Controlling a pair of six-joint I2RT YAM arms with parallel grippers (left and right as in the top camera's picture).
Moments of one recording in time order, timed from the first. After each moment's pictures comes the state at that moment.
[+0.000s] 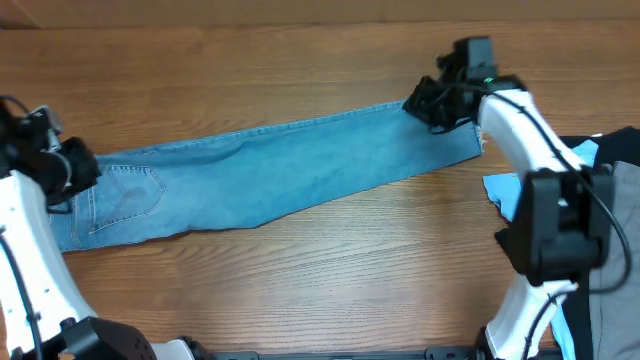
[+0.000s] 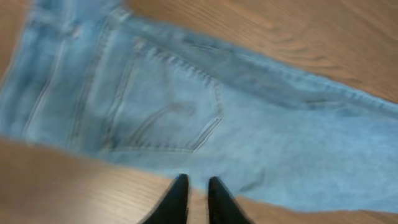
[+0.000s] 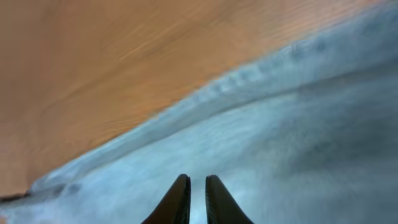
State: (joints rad) left arm 0.52 1.54 1.49 -1.15 0.18 0.00; right arm 0.07 2.03 1.58 -0.63 -0.44 0.51
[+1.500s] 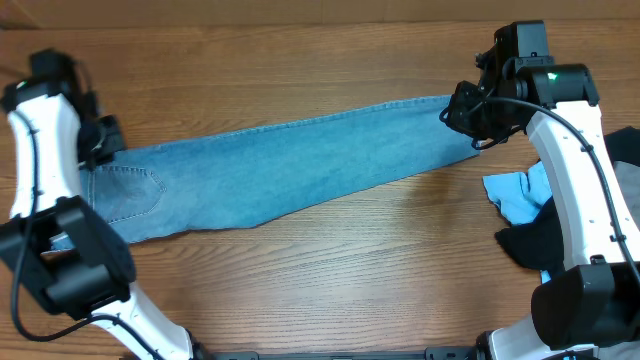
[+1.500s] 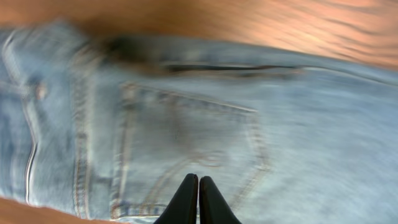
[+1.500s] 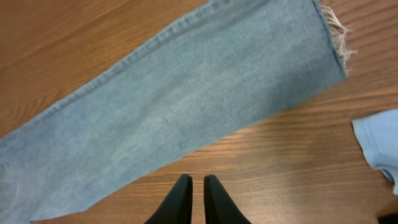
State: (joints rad) left arm 0.42 1.99 1.74 -1.16 -0.11 -0.03; right arm 0.05 1.72 1.67 -1.15 -0.23 0.38
